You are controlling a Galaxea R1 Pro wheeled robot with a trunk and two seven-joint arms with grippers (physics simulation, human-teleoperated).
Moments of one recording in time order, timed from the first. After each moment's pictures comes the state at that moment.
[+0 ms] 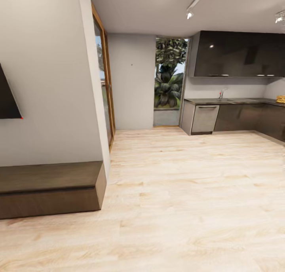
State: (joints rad) left arm 0.00 -0.01 0.01 -0.07 0.12 -0.01 0.04; right arm 0.00 0.00 0.00 0.00 -0.01 -0.10 -0.01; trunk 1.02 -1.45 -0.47
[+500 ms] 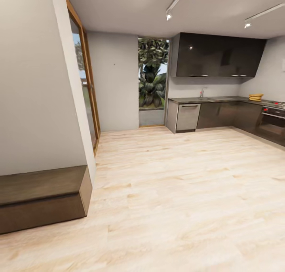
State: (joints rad) left arm 0.00 -0.01 0.01 -0.08 0.12 -0.01 0.04; right arm 0.00 0.00 0.00 0.00 -0.01 -0.10 -0.01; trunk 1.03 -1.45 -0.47
